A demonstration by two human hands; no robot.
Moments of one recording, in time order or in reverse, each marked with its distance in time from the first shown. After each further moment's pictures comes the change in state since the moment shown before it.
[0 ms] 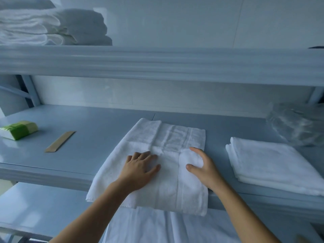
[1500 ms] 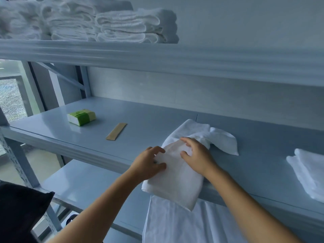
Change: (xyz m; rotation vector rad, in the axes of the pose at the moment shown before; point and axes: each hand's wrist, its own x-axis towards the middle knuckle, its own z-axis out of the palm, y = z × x) left_hand -0.060 -0.135 -0.060 -0.478 0.064 -0.217; right_hand 0.044 -0.098 0.181 -0.348 -0.159 -0.318
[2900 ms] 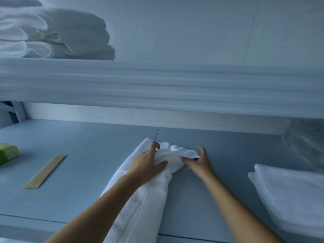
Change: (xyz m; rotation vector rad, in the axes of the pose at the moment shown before) left_hand 0.168 0.097 0.095 0.160 0.008 0.240; right_hand 0.067 0.167 -0.091 0.276 0.332 0.600
